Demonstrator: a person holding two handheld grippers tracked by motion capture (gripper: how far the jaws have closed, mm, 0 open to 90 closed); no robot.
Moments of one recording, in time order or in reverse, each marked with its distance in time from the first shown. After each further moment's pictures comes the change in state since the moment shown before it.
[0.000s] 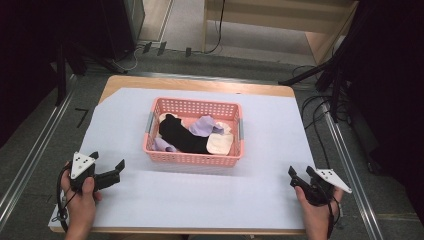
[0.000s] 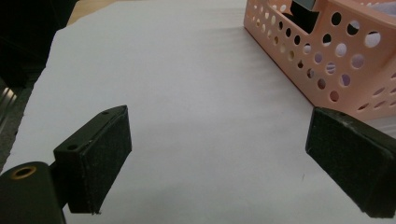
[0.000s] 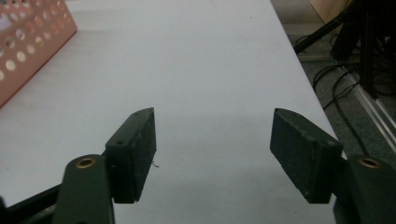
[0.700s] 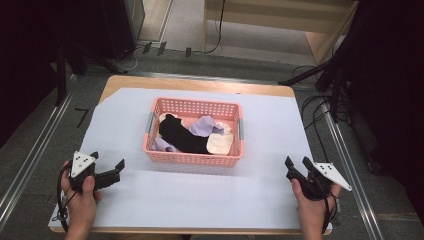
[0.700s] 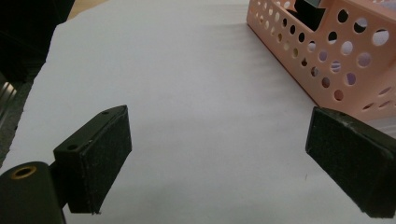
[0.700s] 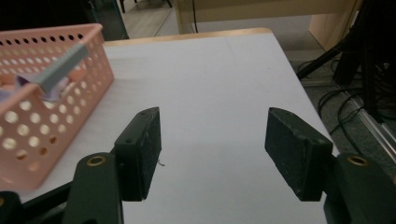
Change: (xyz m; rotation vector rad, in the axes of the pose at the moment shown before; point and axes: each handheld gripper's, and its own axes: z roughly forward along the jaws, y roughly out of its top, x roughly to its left) left arm 0.001 0.001 0.002 0.017 -0.003 -0.010; right arm 0.035 0.034 -0.018 -0.103 0.015 0.048
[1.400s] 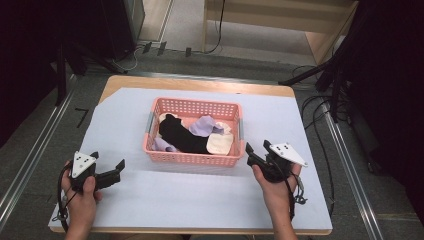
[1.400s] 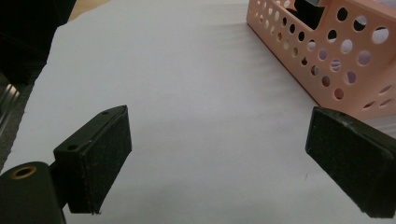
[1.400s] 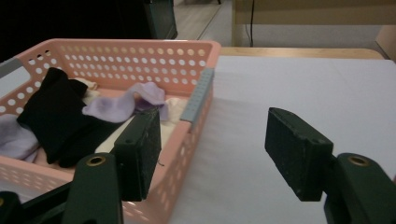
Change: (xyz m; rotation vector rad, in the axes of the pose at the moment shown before) left arm -0.001 0.000 0.000 0.000 0.007 0.011; right arm 0.103 0.027 0.032 0.023 0.171 -0.090
